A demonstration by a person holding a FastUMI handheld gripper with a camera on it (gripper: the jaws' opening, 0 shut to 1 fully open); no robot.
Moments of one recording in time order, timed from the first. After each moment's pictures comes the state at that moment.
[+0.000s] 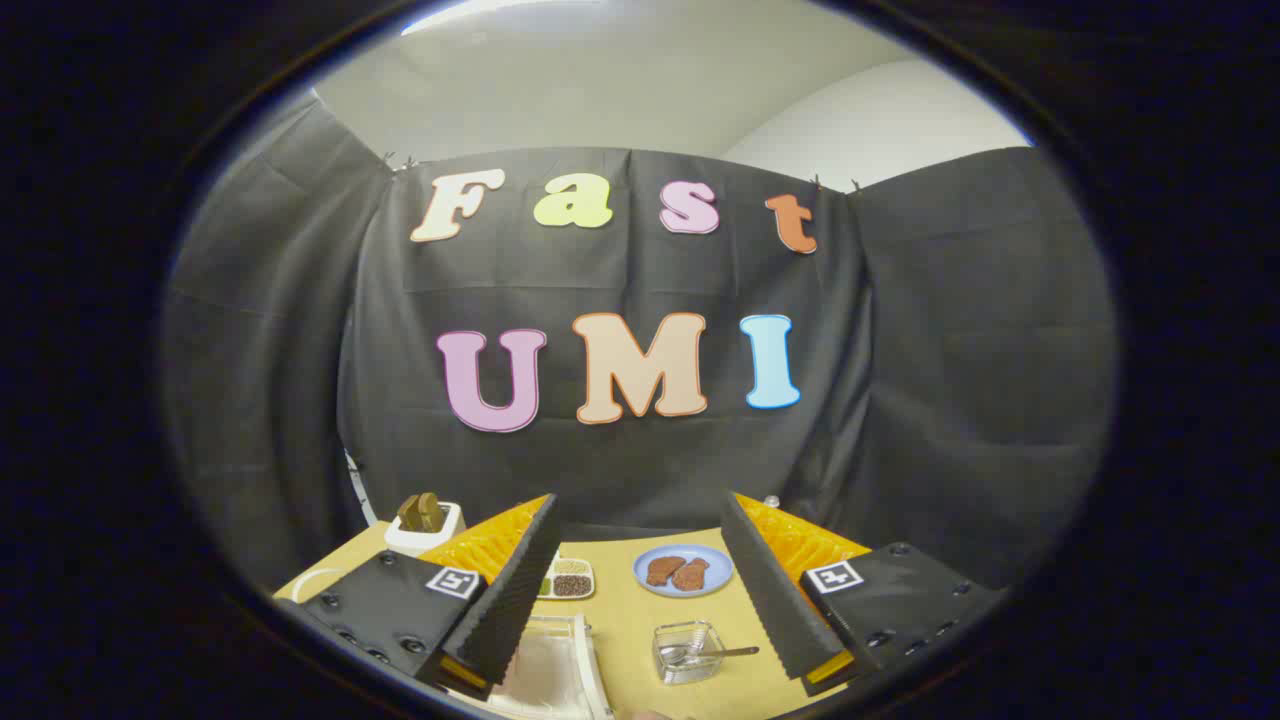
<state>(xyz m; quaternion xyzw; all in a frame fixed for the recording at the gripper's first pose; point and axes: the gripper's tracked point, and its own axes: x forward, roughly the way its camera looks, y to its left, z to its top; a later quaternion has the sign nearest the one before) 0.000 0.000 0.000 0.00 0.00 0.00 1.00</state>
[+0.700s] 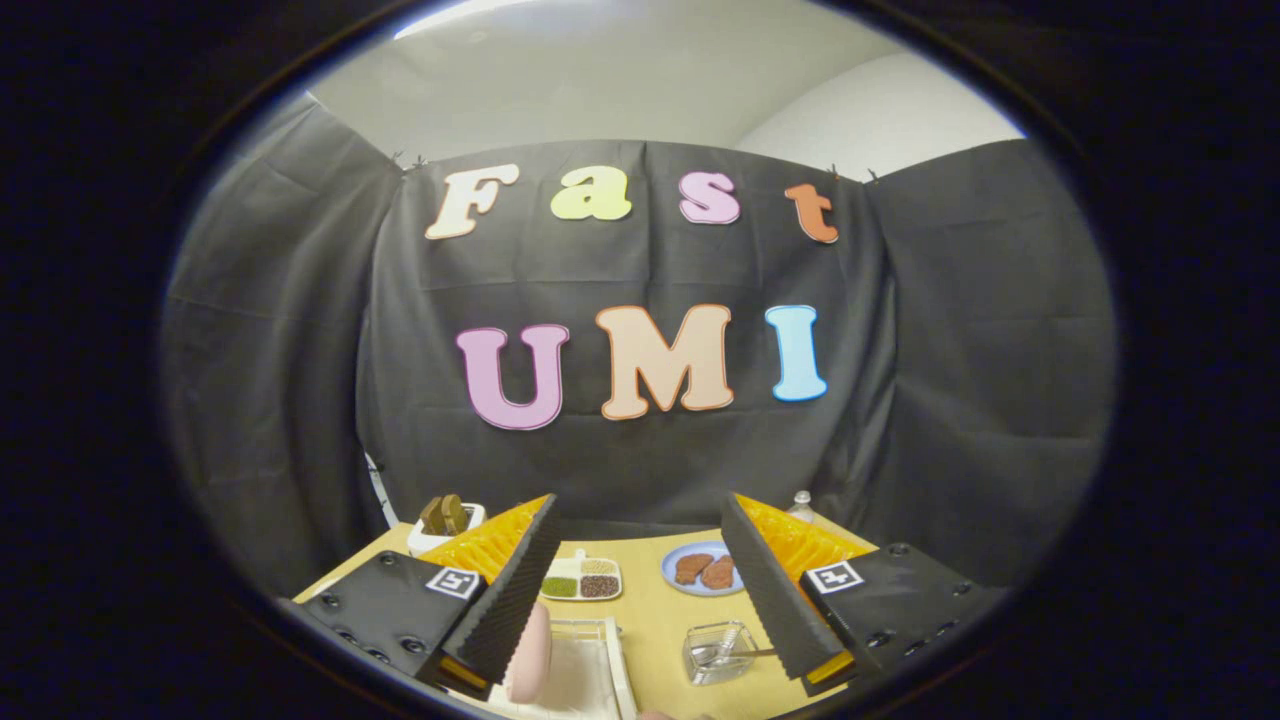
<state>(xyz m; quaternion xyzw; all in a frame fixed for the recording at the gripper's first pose) 0.011 0.025 -0.002 0.01 0.02 0.02 1.00</state>
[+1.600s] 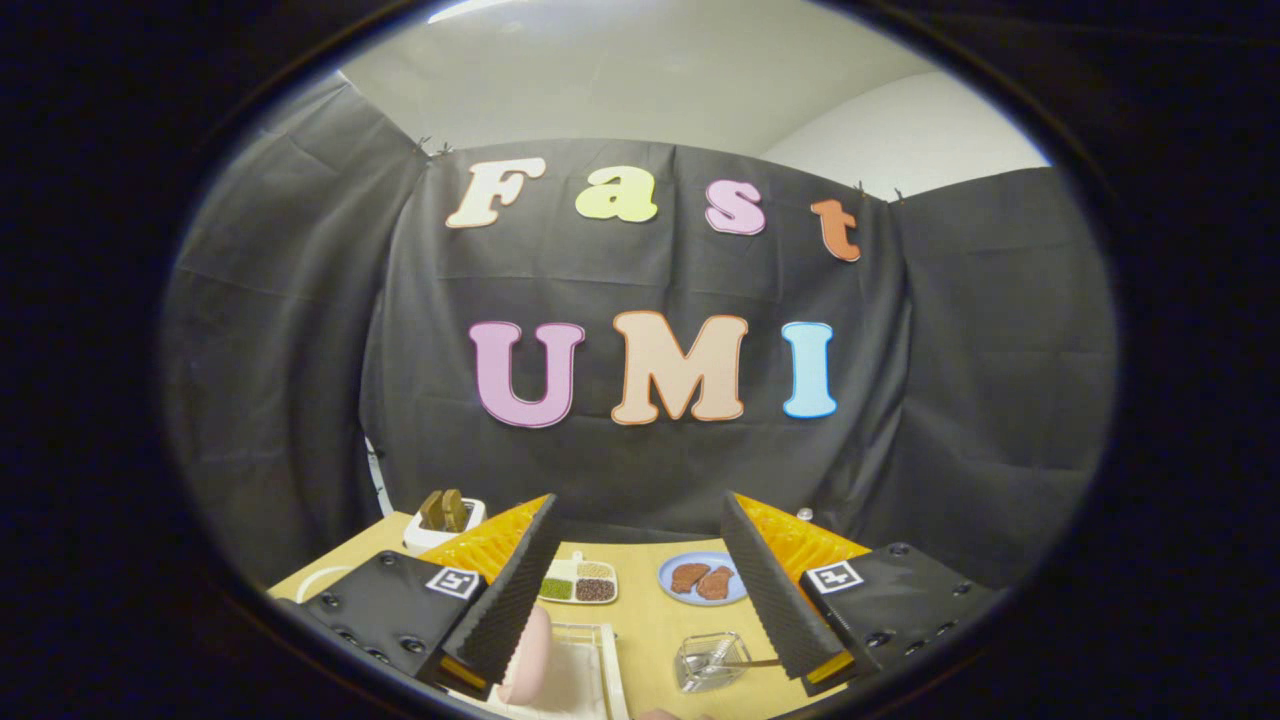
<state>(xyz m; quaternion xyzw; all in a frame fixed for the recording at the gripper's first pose) 0.015 0.047 0.011 -0.02 0.01 0.03 1.00</state>
